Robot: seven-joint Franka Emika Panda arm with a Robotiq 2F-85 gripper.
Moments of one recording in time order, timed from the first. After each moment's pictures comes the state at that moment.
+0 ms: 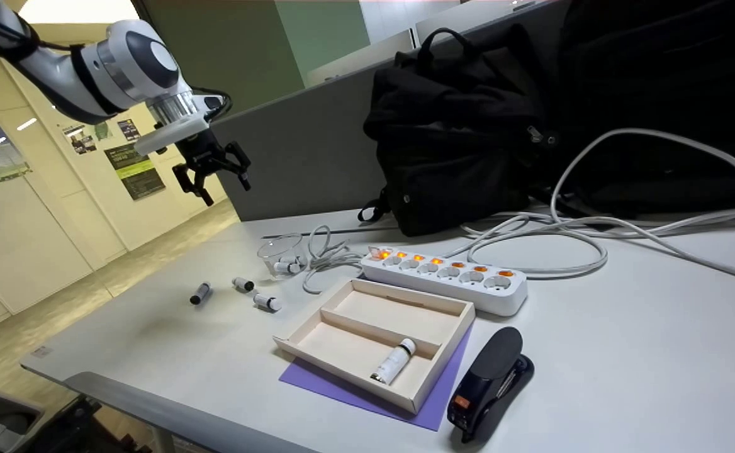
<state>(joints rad) 0.28 0.43 0.20 -1.89 -0.21 2.38 0.10</state>
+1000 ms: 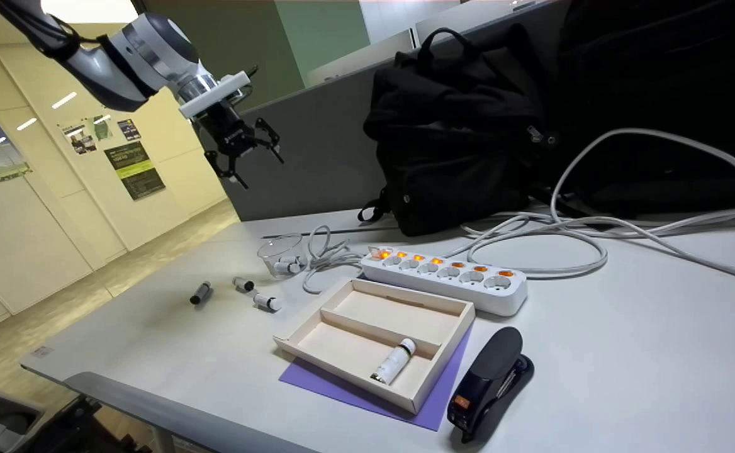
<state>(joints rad) 0.30 0.53 0.15 -1.64 -0.45 2.01 -0.30</state>
